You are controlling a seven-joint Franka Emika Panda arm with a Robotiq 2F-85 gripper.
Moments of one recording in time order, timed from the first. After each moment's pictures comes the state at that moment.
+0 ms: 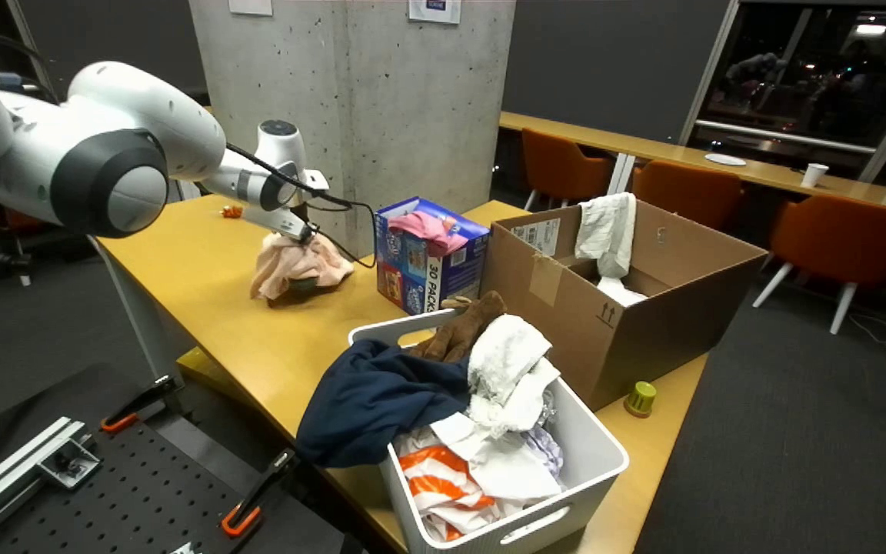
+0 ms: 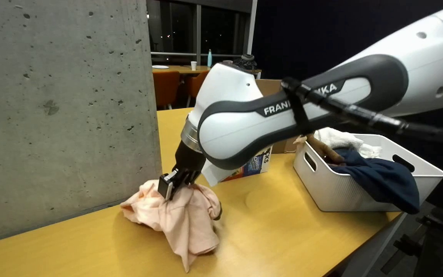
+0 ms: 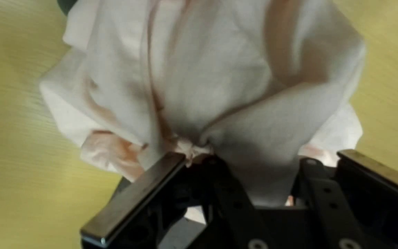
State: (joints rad) arm 0.26 1.28 0.24 -0.89 -0.04 2.50 -0.02
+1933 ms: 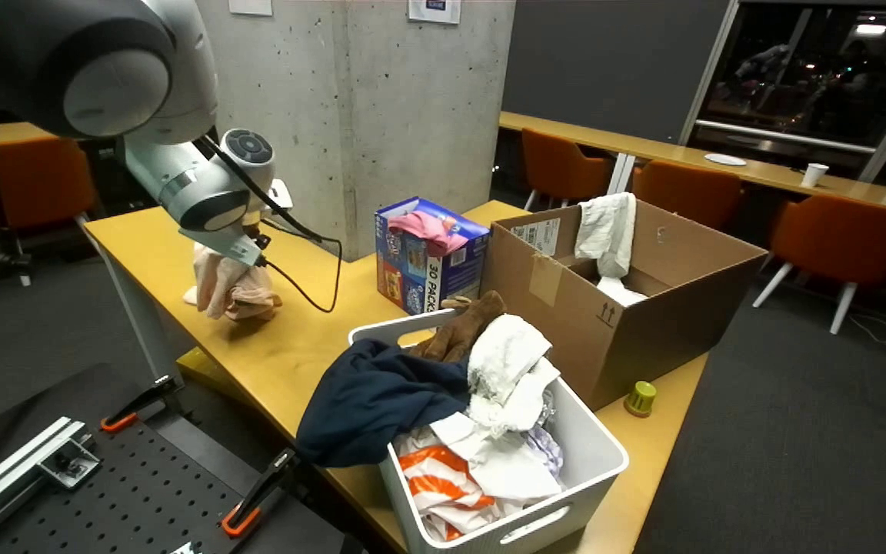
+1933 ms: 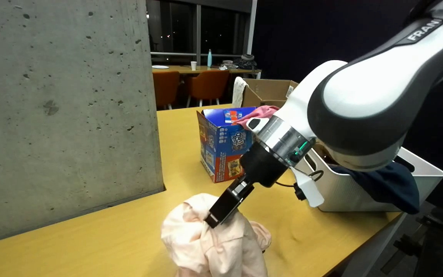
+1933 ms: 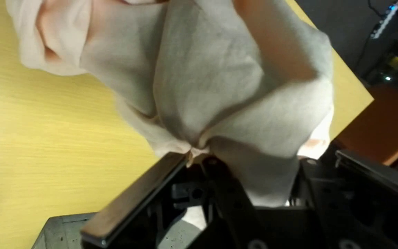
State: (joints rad) arm -0.30 0.87 0.77 -1.94 0.15 2.98 -0.42
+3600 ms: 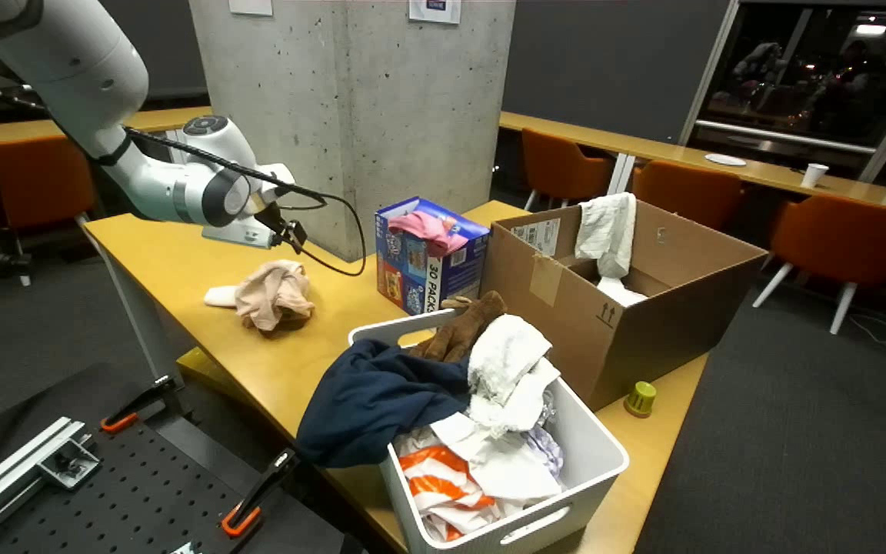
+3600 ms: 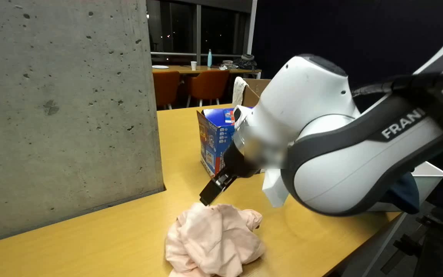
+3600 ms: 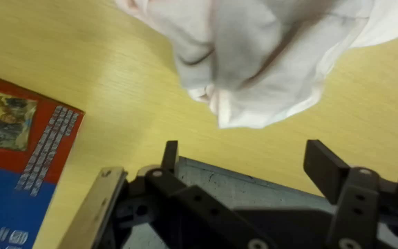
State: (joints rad) arm 0.43 0.76 -0.04 -1.80 0.01 3.06 0.04
